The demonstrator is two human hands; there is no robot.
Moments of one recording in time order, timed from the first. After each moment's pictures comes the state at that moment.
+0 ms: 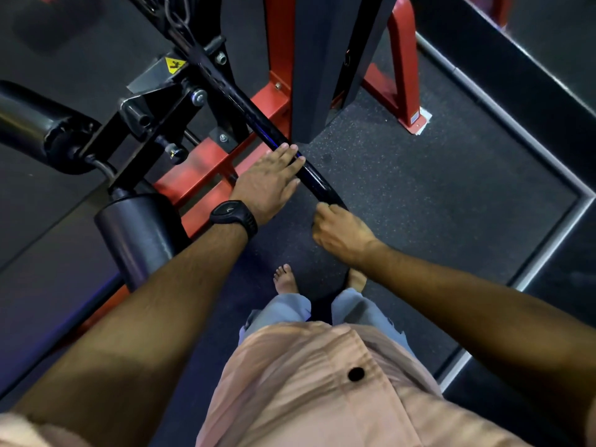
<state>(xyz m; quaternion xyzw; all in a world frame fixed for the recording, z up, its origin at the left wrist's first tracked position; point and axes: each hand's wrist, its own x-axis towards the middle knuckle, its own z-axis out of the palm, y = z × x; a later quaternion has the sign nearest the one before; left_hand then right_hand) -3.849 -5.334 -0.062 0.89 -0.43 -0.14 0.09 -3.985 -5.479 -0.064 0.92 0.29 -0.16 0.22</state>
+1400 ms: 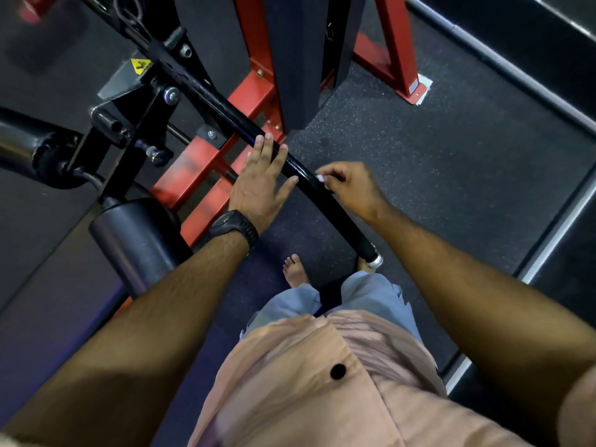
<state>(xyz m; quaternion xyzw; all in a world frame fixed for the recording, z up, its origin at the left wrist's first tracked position) -3.887 -5.354 -0.066 0.92 -0.34 -0.14 0.11 -3.986 -5.536 -0.090 0.78 -0.25 -0.06 -0.57</state>
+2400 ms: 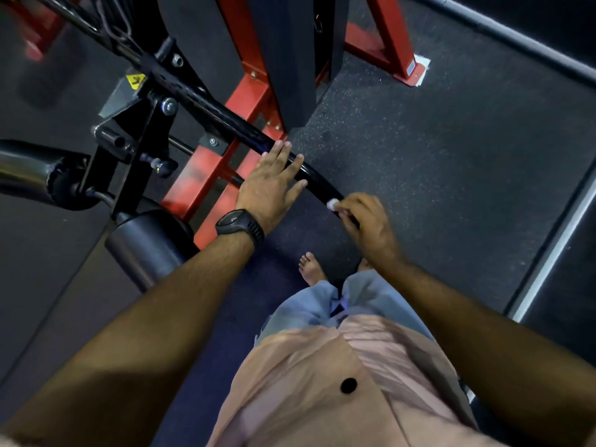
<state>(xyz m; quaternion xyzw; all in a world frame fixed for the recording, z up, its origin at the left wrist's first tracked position) -3.890 -5.352 -0.065 0.88 -0.45 -0.14 0.06 -4.064 -5.488 -0.117 0.90 -0.13 0.18 -0.36</state>
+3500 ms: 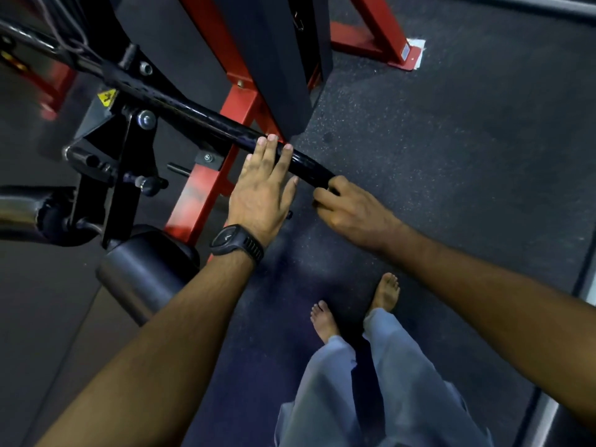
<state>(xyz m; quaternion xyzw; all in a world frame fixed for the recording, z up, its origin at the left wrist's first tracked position) -3.900 -5.338 -0.116 0.87 -0.49 0.00 0.09 -4.047 -5.480 -0.158 0.98 0.10 0.15 -0.06</state>
